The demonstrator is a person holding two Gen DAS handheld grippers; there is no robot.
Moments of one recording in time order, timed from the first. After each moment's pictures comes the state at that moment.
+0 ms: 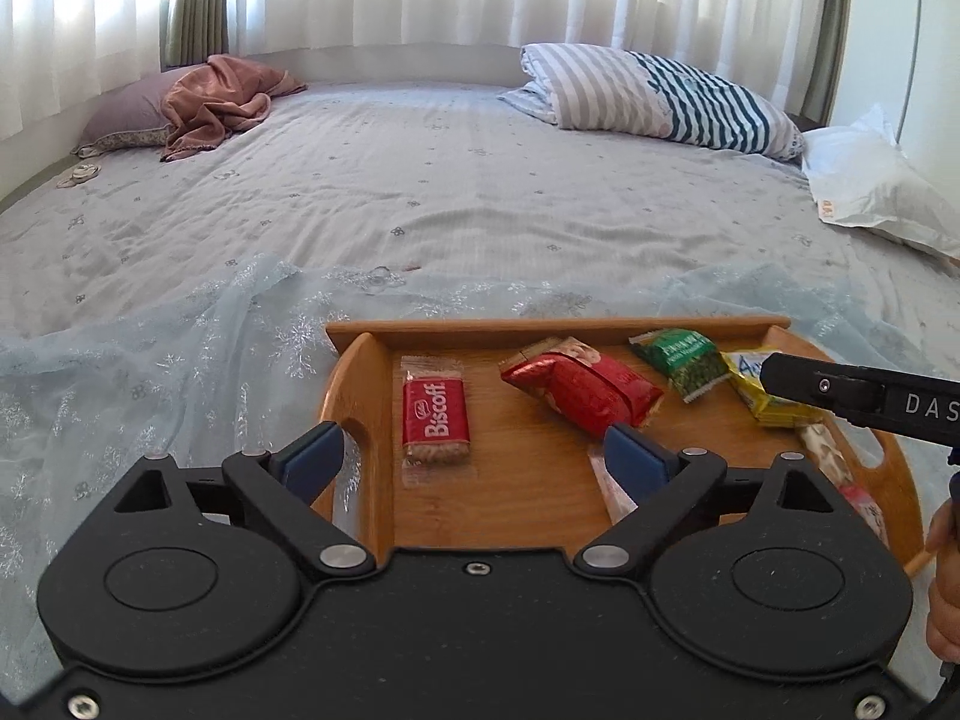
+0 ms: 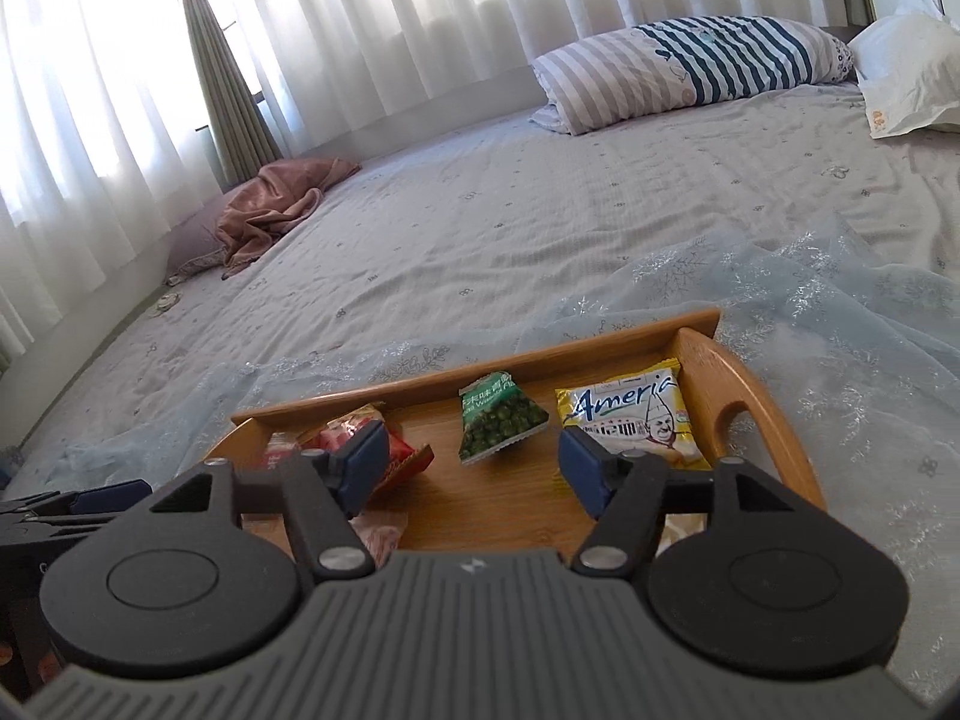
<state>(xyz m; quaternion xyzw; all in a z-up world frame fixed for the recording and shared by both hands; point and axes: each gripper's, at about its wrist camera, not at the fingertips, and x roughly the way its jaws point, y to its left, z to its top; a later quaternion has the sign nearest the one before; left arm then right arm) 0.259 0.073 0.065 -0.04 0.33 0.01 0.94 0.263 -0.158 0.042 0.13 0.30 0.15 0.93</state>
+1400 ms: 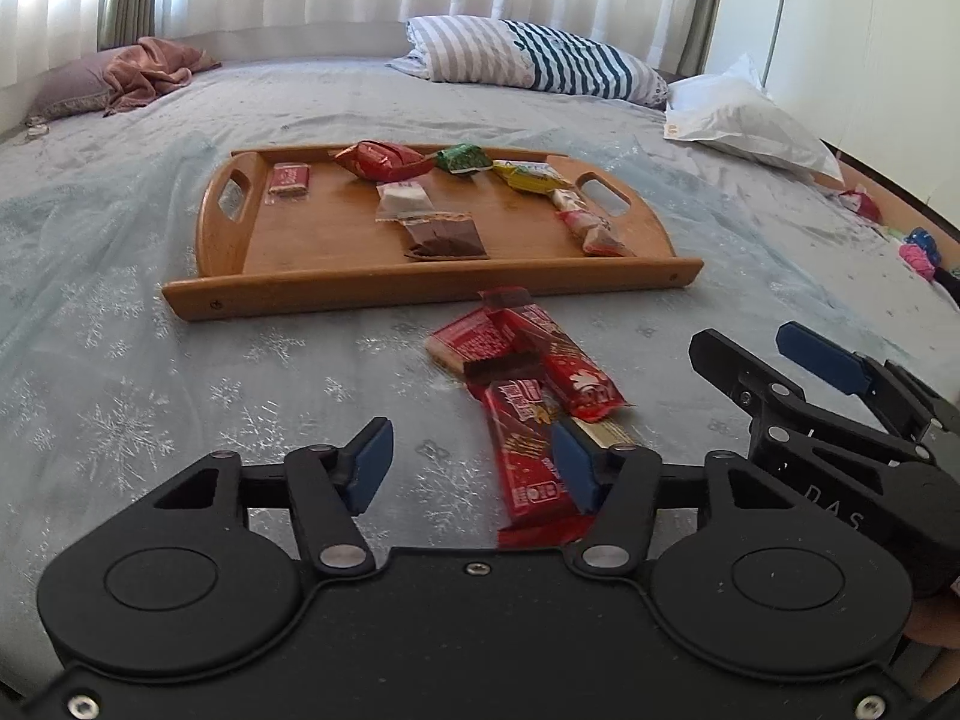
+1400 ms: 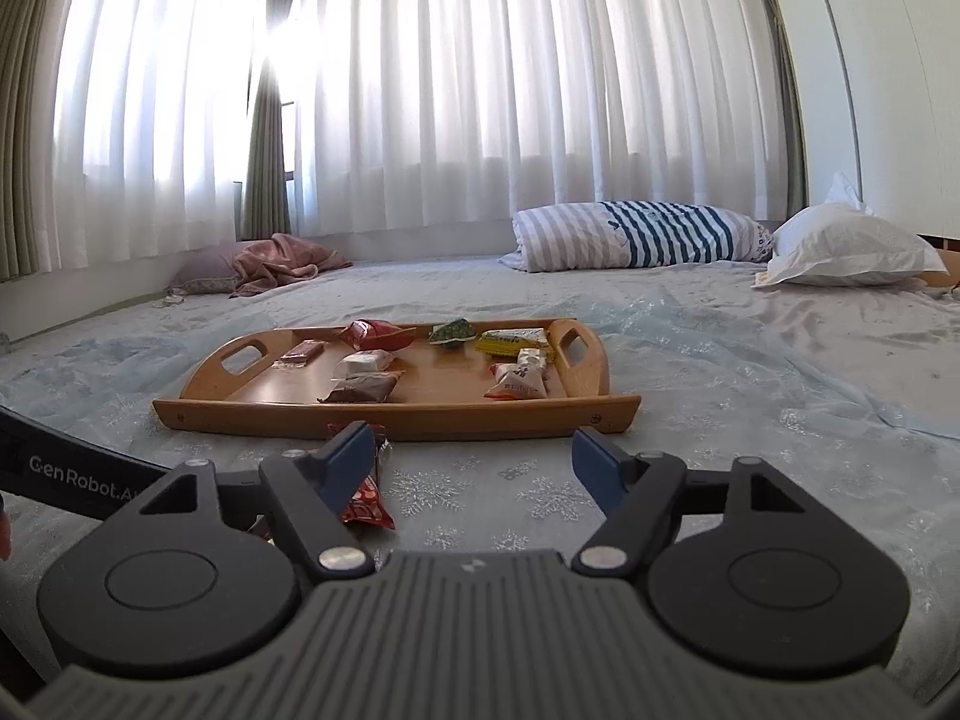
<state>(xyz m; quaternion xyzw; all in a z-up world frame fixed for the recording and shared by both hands) 0.020 -0.014 0.029 -0.04 0.34 -0.09 0.93 -0.021 -0.189 -0.004 0.02 0.13 0.09 0.99</state>
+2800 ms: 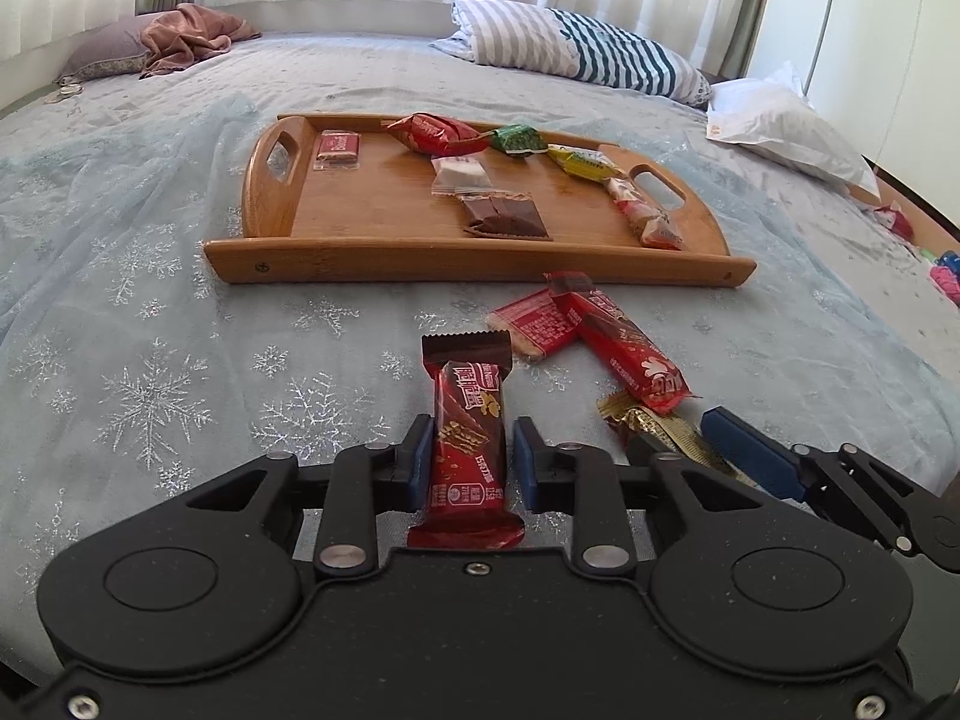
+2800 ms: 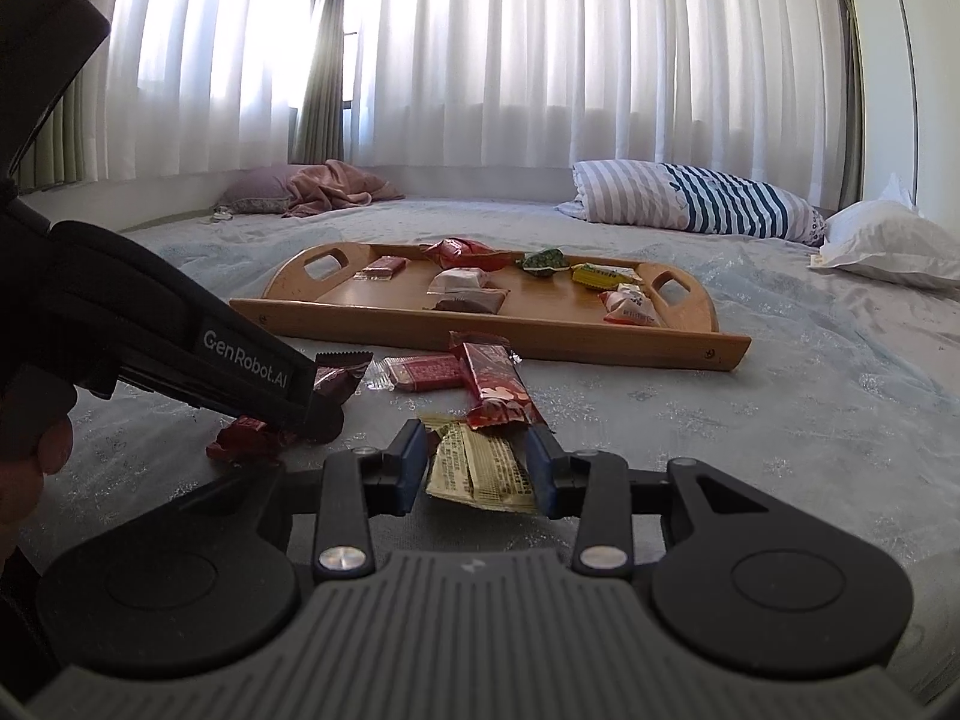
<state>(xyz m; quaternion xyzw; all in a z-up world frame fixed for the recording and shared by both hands) 0.030 0.008 0.013 -0.06 0.36 -0.05 0.93 -0.031 -0.124 -0.024 -0.03 0.18 0.14 0.97</state>
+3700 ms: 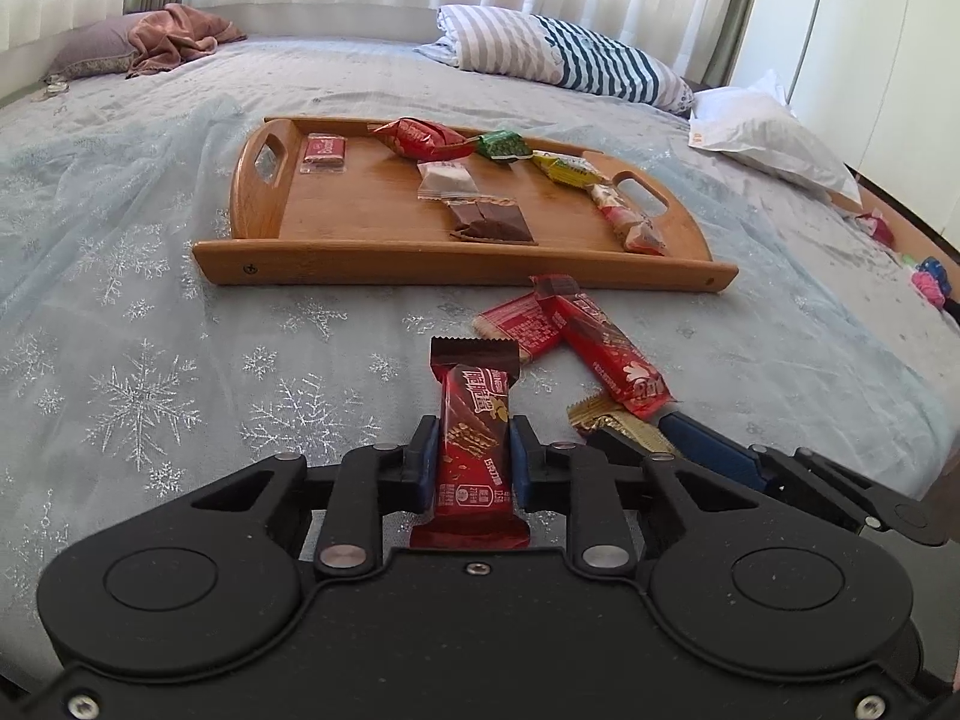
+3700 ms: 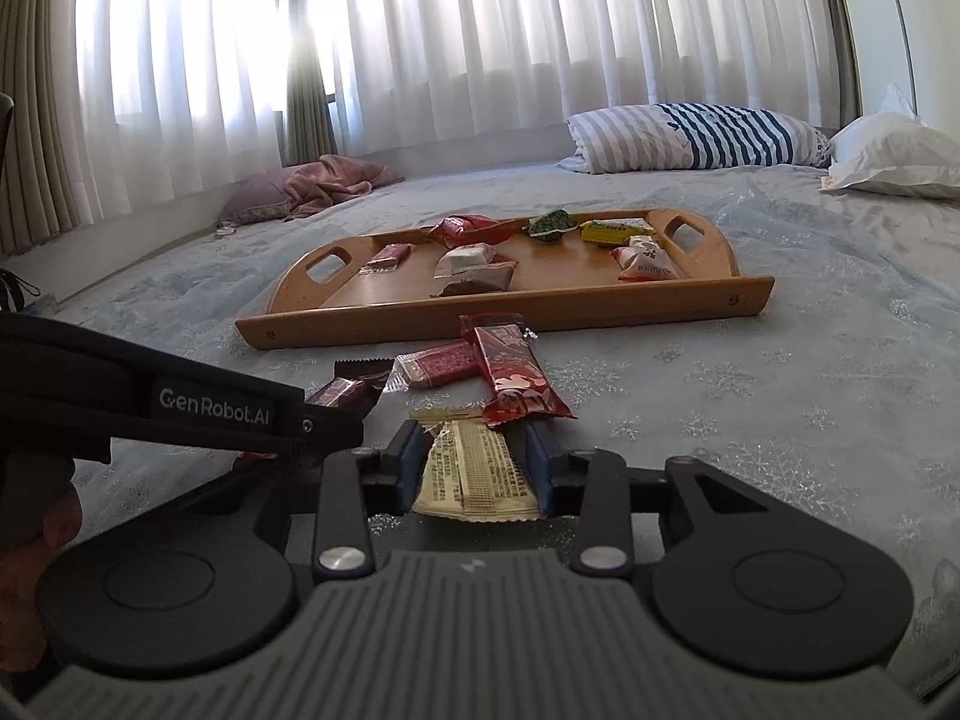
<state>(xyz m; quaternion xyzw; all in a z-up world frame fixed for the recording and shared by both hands) 0.026 0.012 0.014 -0.08 0.35 -0.07 0.93 -0.017 -0.132 -0.021 0.05 0.23 0.15 0.96</state>
